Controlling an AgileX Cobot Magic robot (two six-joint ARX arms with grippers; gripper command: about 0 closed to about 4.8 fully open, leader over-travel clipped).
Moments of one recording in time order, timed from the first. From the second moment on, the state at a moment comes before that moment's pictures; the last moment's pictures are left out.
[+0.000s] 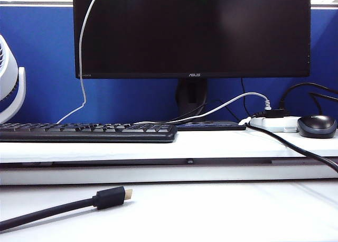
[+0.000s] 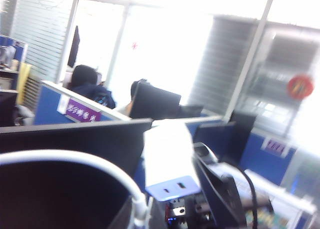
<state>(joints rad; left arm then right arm) -0.51 1.51 2.15 -0.30 0.43 -0.40 0.37 1.68 1.66 1.08 -0.48 1.61</state>
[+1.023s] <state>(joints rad) -0.51 1.51 2.15 -0.30 0.44 -0.58 0.38 1.68 1.66 -0.58 -0.53 0.27</state>
